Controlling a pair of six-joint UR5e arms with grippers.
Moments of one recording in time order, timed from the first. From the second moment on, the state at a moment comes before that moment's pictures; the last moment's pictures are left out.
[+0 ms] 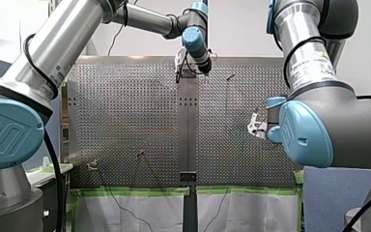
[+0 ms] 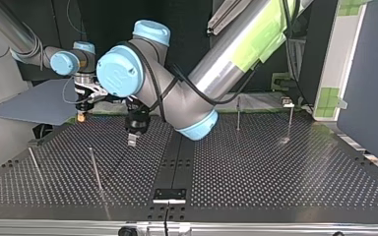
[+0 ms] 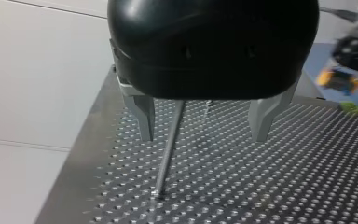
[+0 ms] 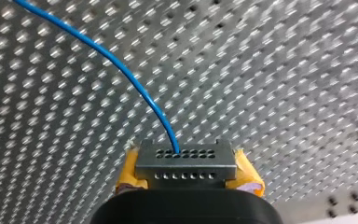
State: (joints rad) left arm -0.74 -2.07 -0.98 -3.44 -1.98 -1.64; right arm 1.74 -0.93 1.75 -0.81 1.54 1.84
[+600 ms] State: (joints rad) left arm -0.74 -2.07 -1.00 -3.43 -1.97 -1.63; right arm 1.76 -1.11 1.73 -0.63 1.48 1.83
